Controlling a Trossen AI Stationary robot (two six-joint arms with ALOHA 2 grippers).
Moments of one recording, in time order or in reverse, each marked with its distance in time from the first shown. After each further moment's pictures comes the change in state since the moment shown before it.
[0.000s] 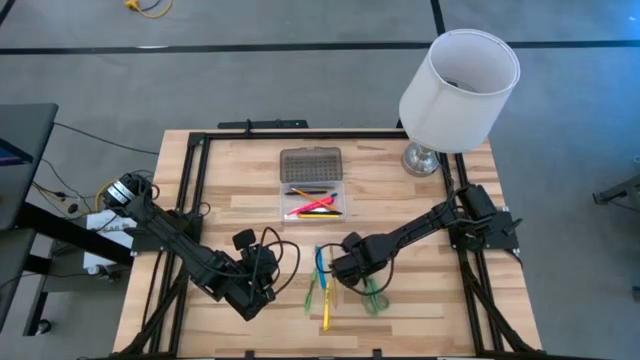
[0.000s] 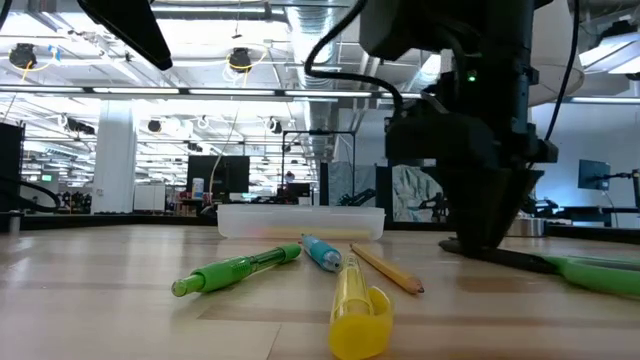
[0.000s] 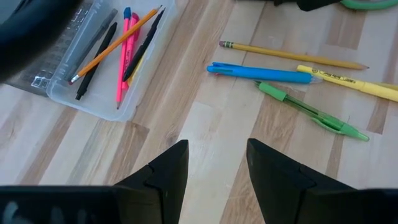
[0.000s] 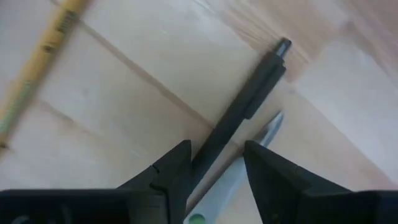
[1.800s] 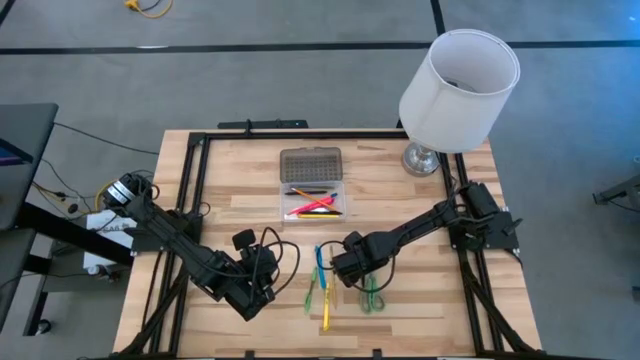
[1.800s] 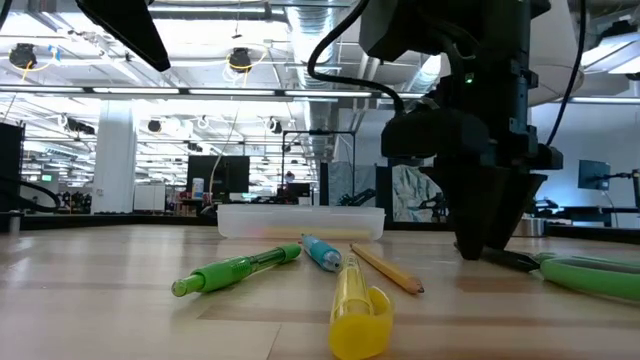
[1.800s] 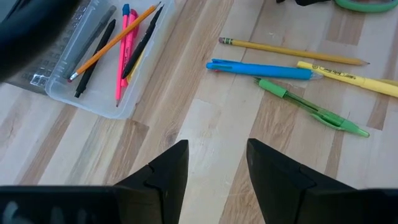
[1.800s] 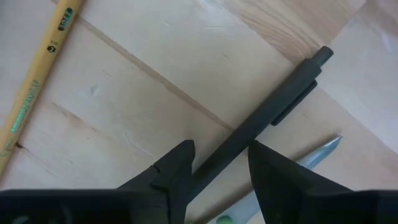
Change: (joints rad) left arm 0.000 0.000 0.000 -0.006 0.011 0.001; right arm -0.012 -0.007 -0.039 0.080 -0.070 0.032
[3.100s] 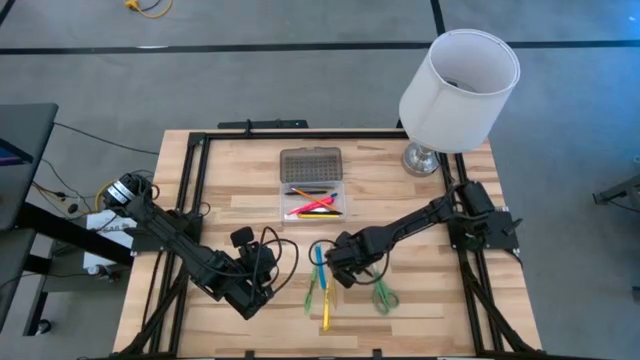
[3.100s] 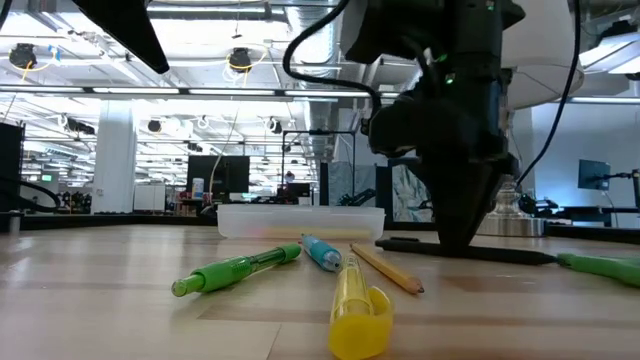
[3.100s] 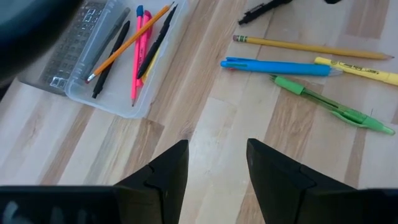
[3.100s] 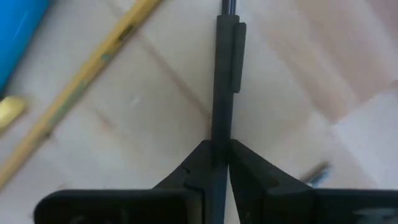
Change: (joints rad) left arm 0.001 0.000 0.000 -0.049 -0.028 0.000; right arm -0.057 0.008 0.037 0.014 -0.015 -0.253
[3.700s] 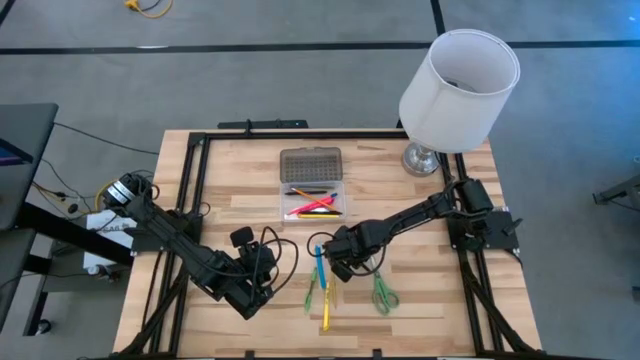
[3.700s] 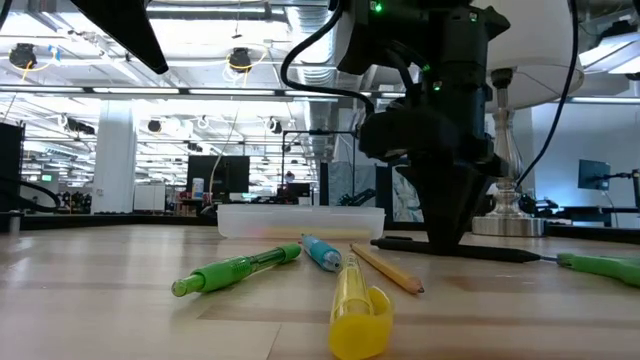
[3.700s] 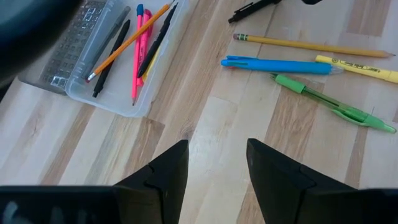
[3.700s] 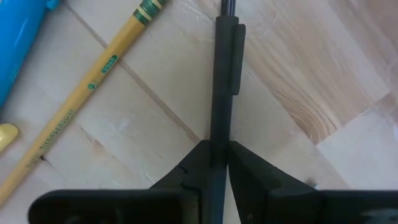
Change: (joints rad) left arm 0.000 0.000 0.000 -0.004 0.003 0.000; right arm -0.040 0.000 -0.001 0.008 -0.024 -0.018
